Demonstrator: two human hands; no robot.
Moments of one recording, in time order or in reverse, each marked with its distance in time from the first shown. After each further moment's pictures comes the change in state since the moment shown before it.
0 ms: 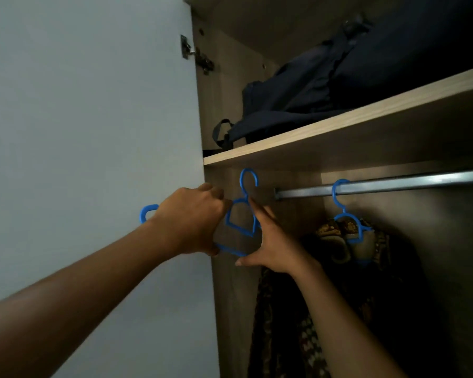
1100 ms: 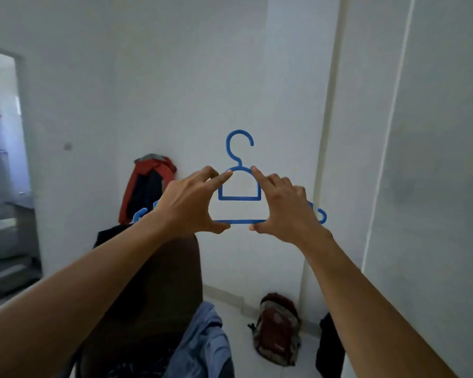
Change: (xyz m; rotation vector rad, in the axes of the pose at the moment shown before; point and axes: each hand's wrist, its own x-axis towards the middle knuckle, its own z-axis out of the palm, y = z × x) left_hand -0.605 -0.111 -0.219 0.257 -0.428 -0.946; right_hand -0.203 -0.548 0.232 0.160 -0.254 -0.853
